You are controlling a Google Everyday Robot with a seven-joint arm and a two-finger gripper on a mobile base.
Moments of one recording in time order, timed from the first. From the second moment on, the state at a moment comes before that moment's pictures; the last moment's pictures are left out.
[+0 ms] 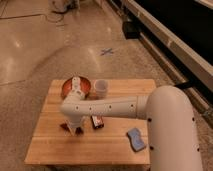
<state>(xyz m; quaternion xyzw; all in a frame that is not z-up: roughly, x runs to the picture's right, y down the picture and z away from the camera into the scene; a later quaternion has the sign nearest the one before) -0.167 0.223 0.818 -0.13 -0.33 -0.81 0.46</state>
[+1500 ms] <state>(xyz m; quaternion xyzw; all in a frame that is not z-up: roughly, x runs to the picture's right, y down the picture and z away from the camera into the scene) -0.068 0.232 0.798 -0.19 -0.33 -0.83 0.41</state>
